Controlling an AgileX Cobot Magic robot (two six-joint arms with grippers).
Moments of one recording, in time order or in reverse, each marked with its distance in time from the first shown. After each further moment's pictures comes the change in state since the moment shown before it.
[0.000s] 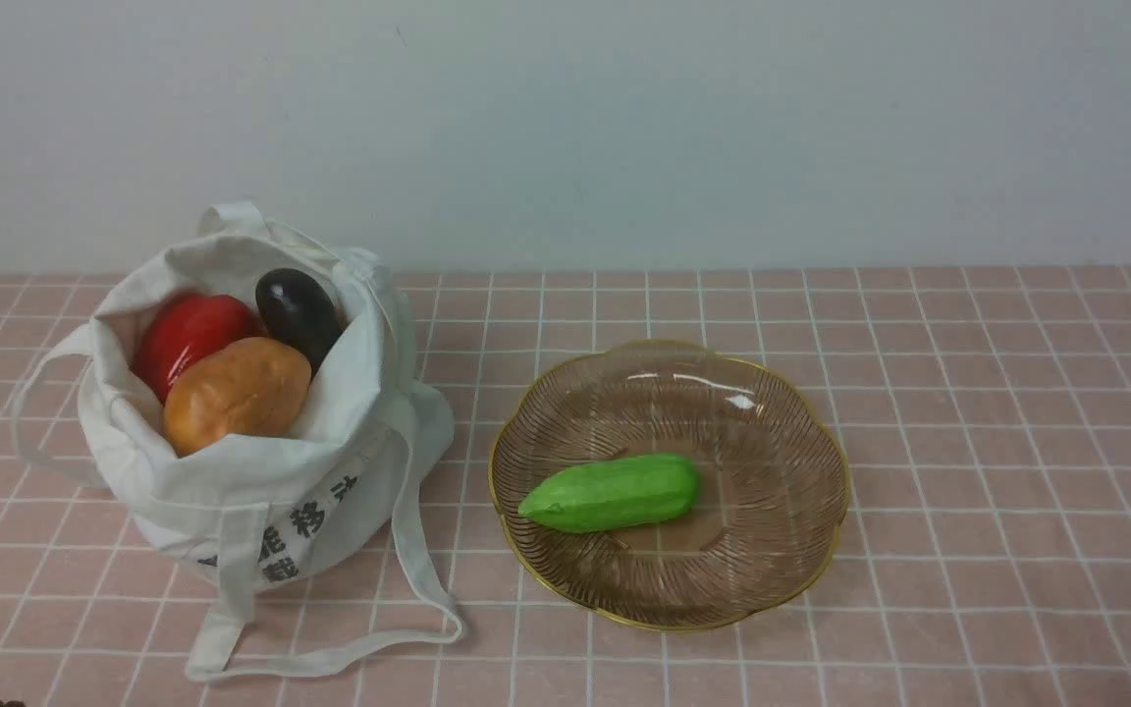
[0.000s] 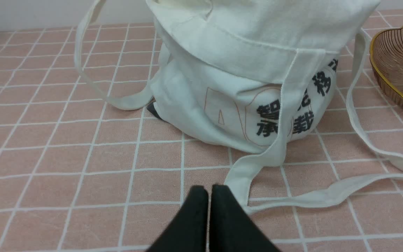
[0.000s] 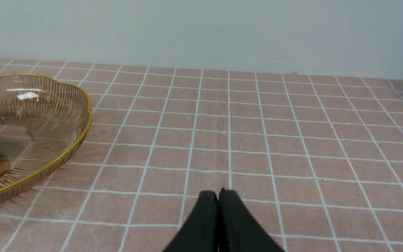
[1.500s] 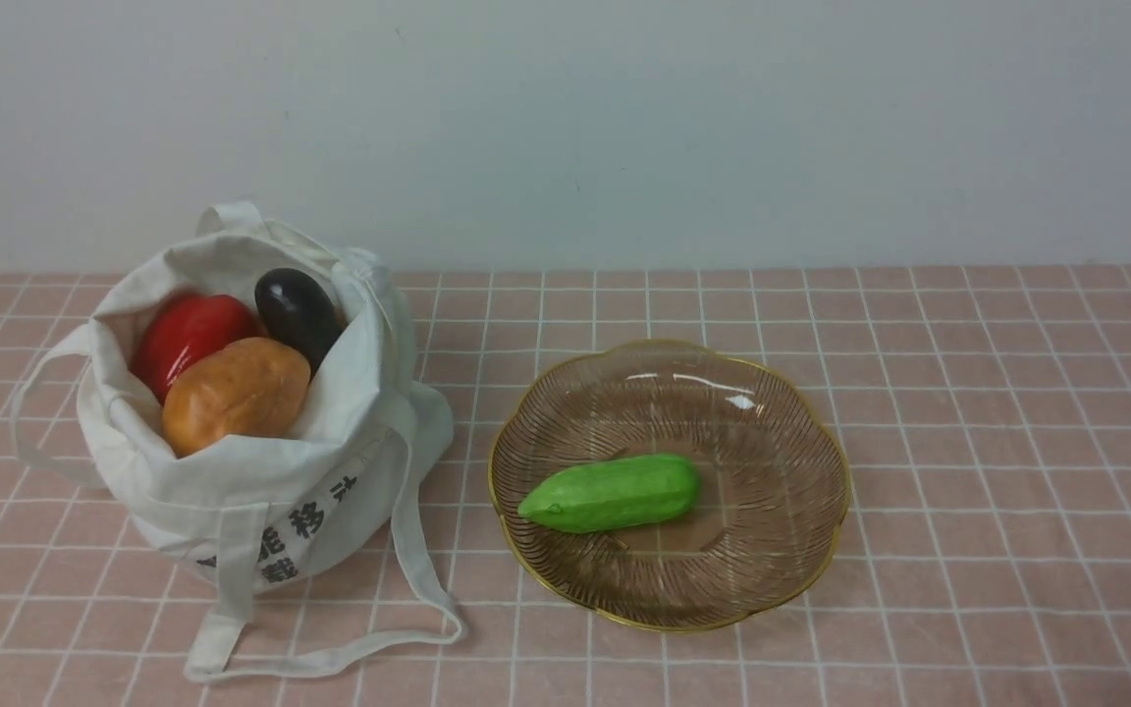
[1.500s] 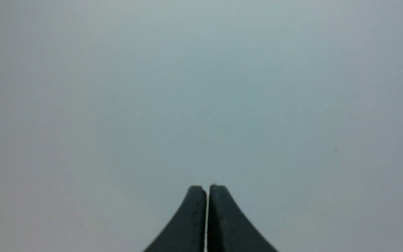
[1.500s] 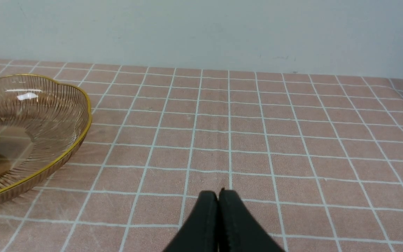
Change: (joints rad) right arm 0.000 0.000 0.000 -0.001 0.000 0.004; left arm 0.000 0.029 -0.123 -0.102 -0.668 -0.225
